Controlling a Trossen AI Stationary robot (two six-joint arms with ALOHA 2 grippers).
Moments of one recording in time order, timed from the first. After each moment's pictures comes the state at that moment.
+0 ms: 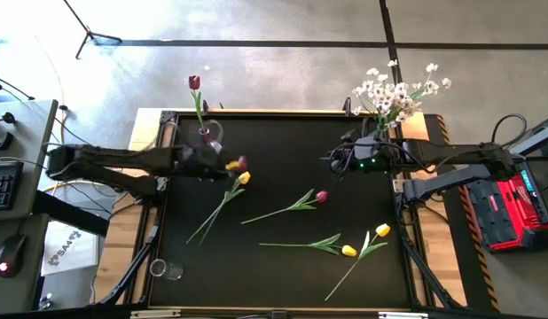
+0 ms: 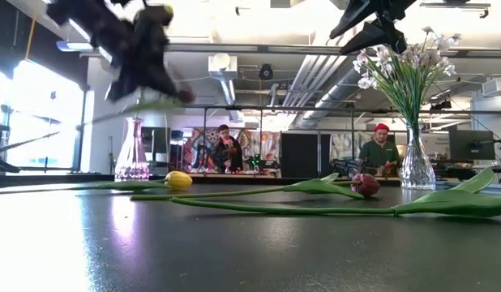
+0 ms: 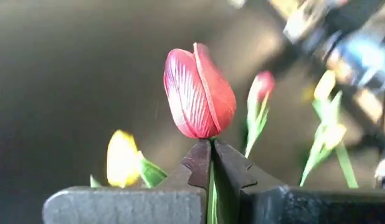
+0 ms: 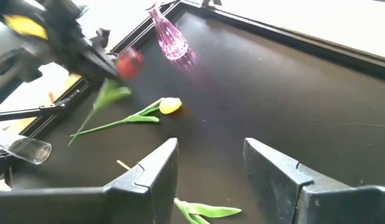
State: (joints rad) left arm 0.10 1.04 0.70 -0.32 -0.17 -0.75; right arm -0.01 1.06 1.02 -0.59 0.34 0.71
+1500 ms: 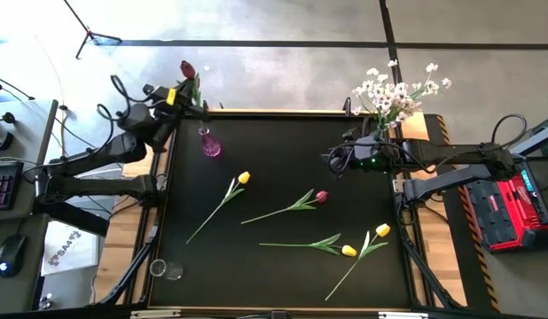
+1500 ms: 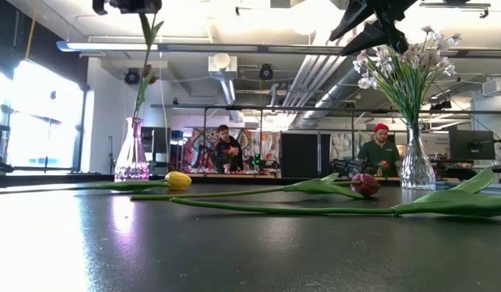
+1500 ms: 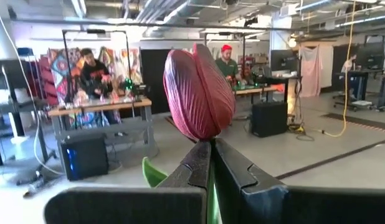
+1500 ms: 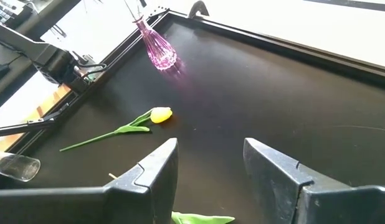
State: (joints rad) left arm 0.40 0.82 0.81 0.22 -0.77 0.20; right arm -0.01 1.06 1.02 -0.60 0.39 0.74
